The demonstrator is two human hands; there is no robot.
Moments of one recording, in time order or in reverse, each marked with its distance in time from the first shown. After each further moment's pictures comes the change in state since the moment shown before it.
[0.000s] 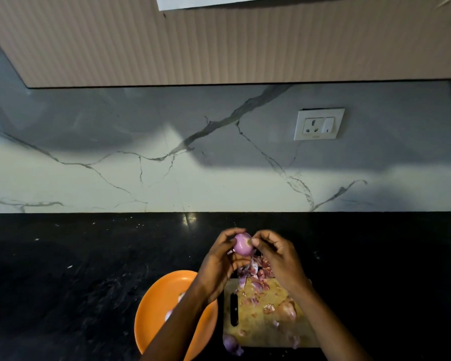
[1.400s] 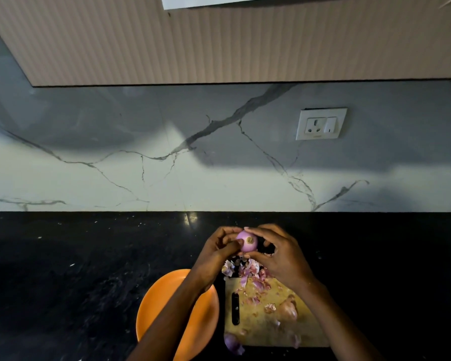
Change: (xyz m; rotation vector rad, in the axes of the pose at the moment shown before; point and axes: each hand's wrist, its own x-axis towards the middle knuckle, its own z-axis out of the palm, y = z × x) left_hand 0.007 0.013 -0.012 0.323 0.018 0.050; right_hand 0.007 -0.005 -0.013 -0.492 -0.084 -0.372
